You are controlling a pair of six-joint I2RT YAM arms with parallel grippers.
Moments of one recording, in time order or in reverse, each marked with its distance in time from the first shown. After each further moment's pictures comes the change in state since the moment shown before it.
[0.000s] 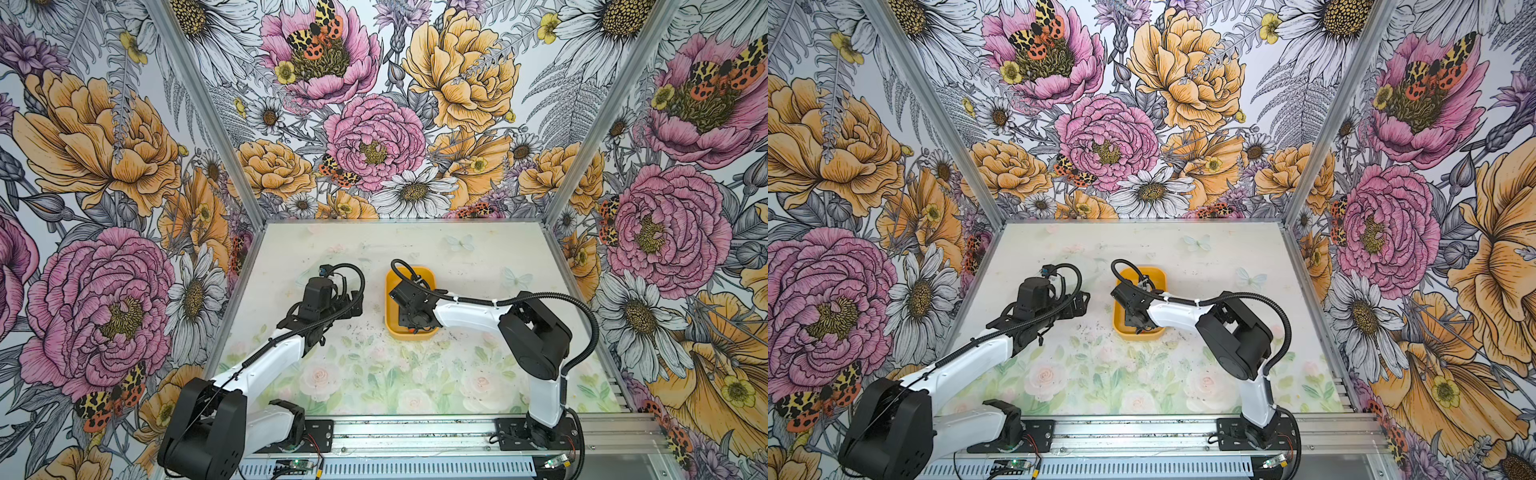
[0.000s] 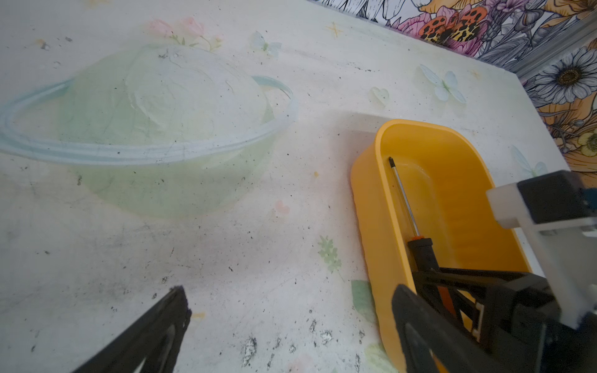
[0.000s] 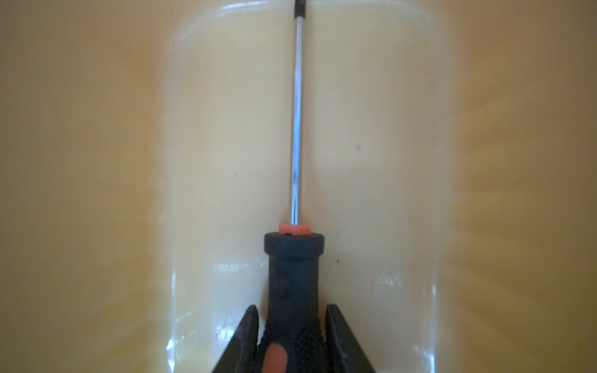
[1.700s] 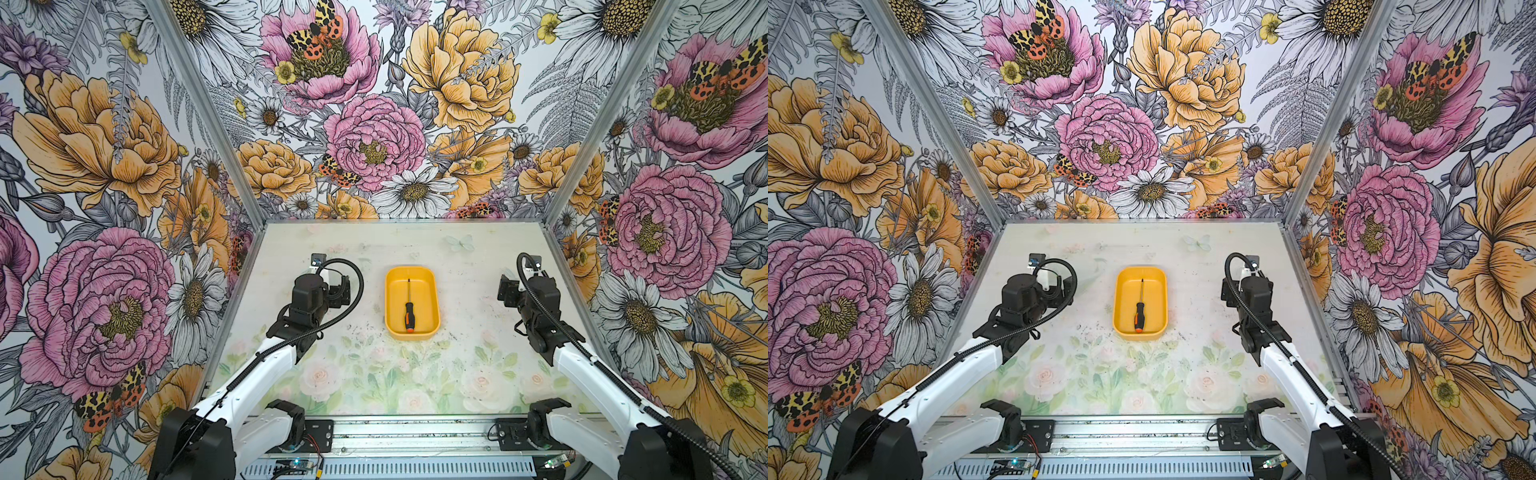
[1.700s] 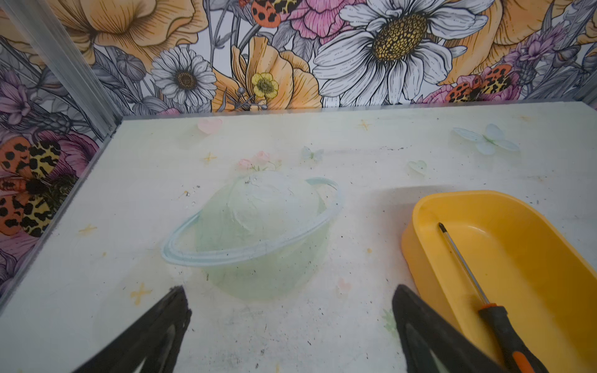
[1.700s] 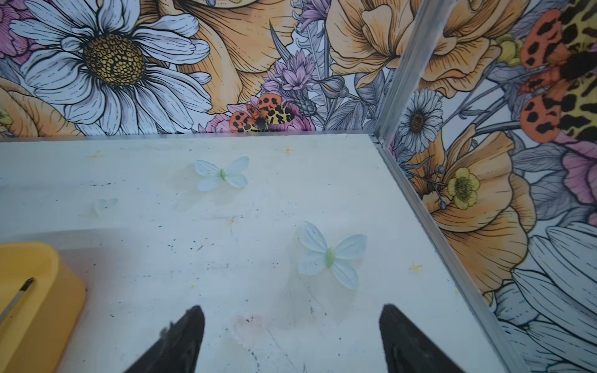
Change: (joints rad) left arm 0.021 -0.132 0.011 0.137 -0.254 0.310; right arm -0.708 -0.951 -0.802 0.627 0.027 -0.753
